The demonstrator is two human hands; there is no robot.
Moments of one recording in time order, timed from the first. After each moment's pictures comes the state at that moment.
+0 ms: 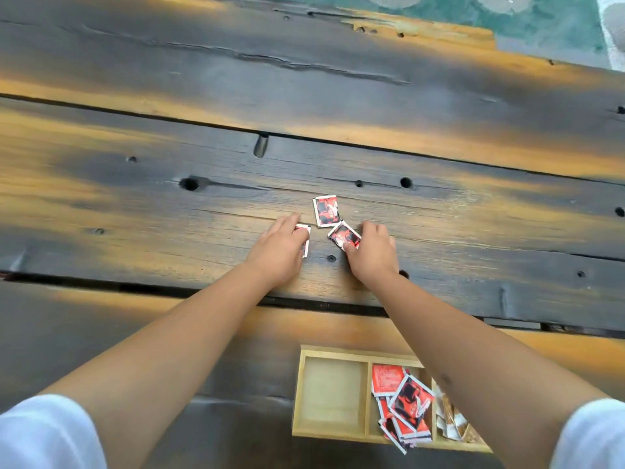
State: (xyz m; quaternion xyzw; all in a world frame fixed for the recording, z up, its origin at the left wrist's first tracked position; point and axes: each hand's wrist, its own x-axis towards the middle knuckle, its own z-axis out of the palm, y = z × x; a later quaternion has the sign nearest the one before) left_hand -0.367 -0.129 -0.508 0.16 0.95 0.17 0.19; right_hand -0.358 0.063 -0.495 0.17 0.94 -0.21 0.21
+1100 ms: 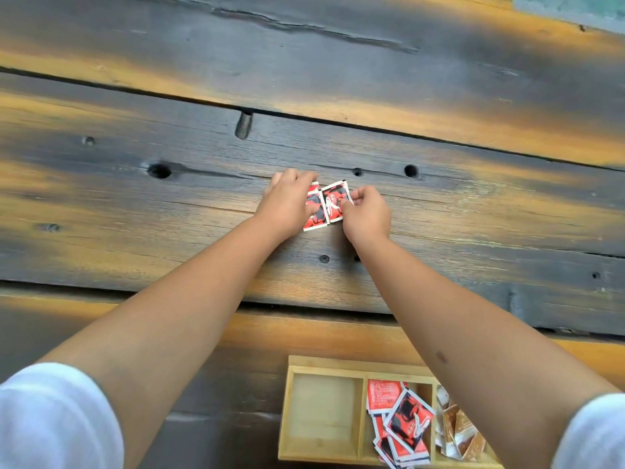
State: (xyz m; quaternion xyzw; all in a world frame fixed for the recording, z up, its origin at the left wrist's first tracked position) left_hand -0.449 -0.091 -0.528 0.07 0.95 0.27 0.17; right_hand -0.423 0.056 -0.519 0.31 0.86 -0.39 0.11
